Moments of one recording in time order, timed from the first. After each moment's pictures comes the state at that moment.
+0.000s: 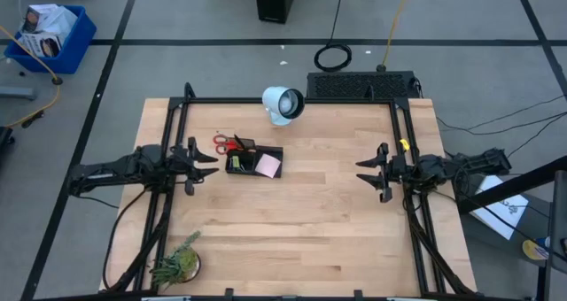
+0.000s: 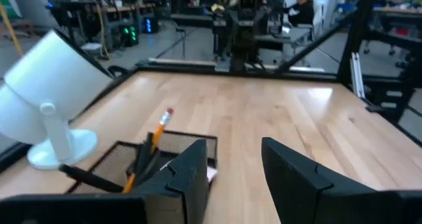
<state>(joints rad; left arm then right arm) 0.08 0.00 0.14 -0.25 0.03 -0.03 0.21 0.06 0.02 0.12 0.26 0.06</state>
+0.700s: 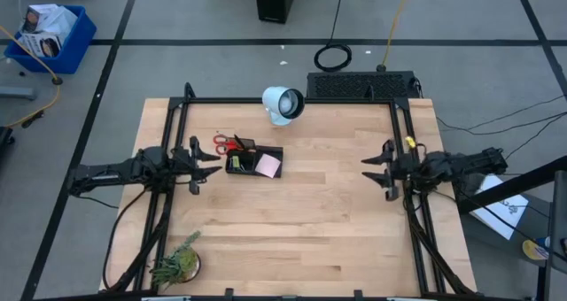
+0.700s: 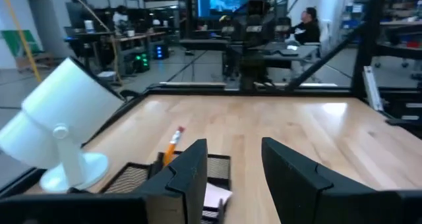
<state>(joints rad) 0.08 0.00 0.04 -0.04 -0.01 0.03 0.24 0.00 0.12 -0.01 0.28 -0.01</state>
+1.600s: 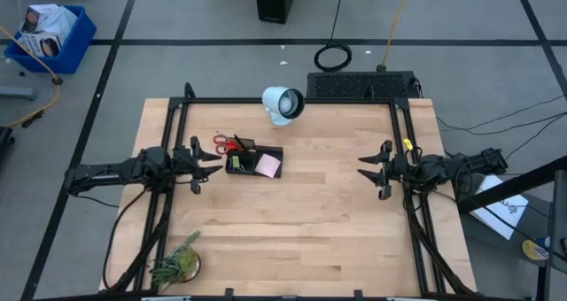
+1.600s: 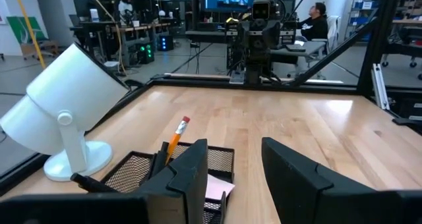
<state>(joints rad) 0.08 0.03 0.03 -0.05 -0.03 -0.01 0.24 0.00 0.02 0.09 0.37 0.03</state>
